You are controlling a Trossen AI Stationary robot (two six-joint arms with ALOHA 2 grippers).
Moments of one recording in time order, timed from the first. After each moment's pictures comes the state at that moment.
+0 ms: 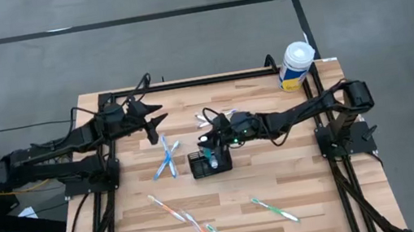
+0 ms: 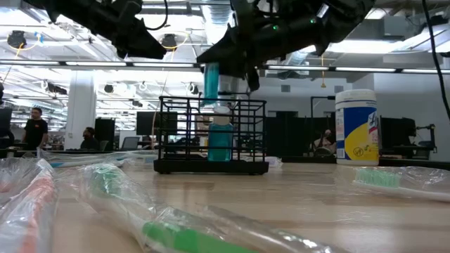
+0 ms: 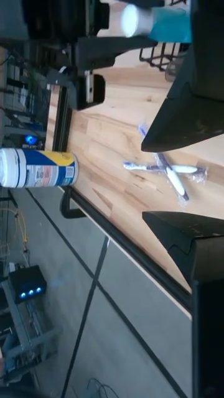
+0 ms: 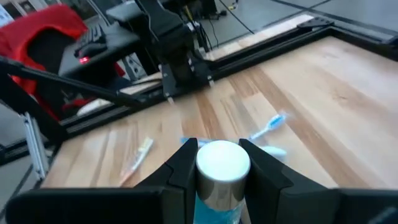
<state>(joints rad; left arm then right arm) 0.32 0.81 0.61 -0.09 -0.19 0.02 0.00 1.72 0.96 0.47 0.06 0.37</state>
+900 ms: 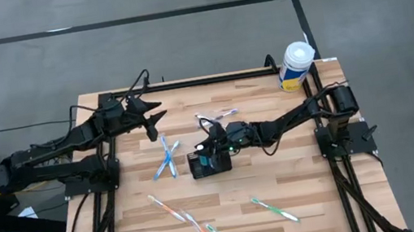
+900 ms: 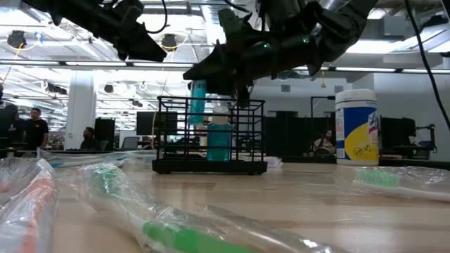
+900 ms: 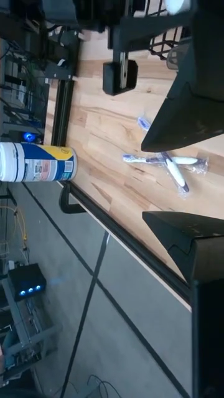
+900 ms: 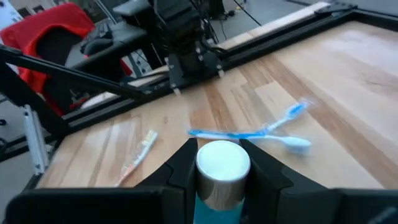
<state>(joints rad) 0.39 0.82 0.61 -0.08 -0.13 0.05 0.03 1.87 0.96 0.64 0.06 0.39</state>
